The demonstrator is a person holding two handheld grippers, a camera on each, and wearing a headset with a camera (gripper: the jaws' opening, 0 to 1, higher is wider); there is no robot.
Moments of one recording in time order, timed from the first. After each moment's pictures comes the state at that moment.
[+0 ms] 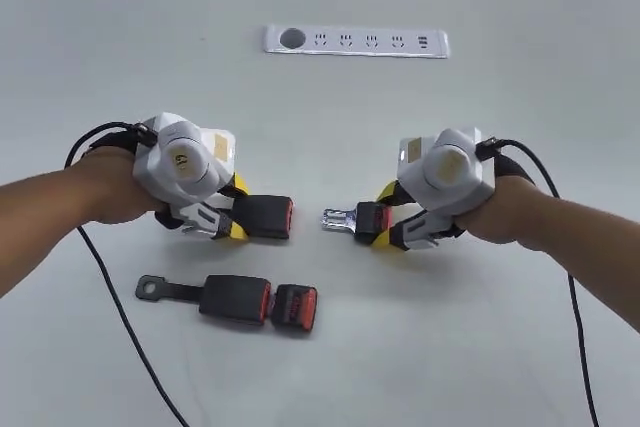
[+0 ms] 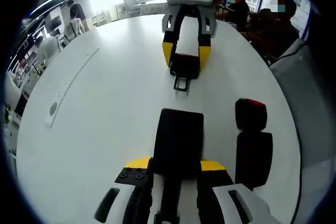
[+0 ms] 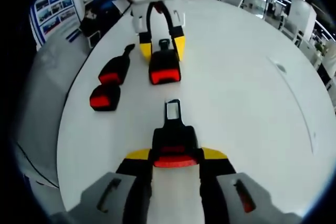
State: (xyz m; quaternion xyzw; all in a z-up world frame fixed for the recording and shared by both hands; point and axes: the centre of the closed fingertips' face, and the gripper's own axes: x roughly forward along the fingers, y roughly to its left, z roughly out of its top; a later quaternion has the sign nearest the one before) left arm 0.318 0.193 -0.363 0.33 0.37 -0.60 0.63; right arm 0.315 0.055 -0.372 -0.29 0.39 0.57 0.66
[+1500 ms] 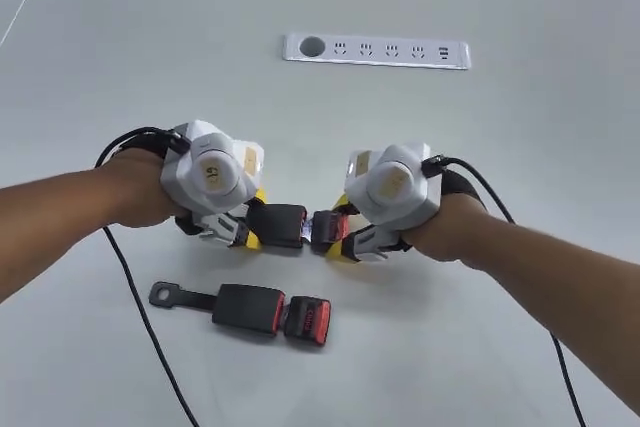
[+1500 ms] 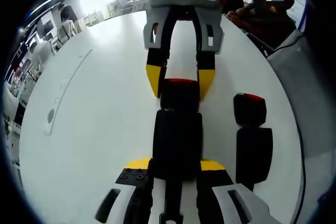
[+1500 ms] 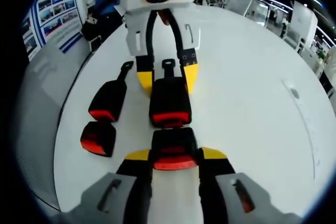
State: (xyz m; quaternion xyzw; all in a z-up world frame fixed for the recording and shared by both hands) left arm 0.322 0.193 -0.364 0.36 0.37 -0.61 0.60; right arm 0.319 0.131 -0.372 -0.28 0.37 0.58 0.67
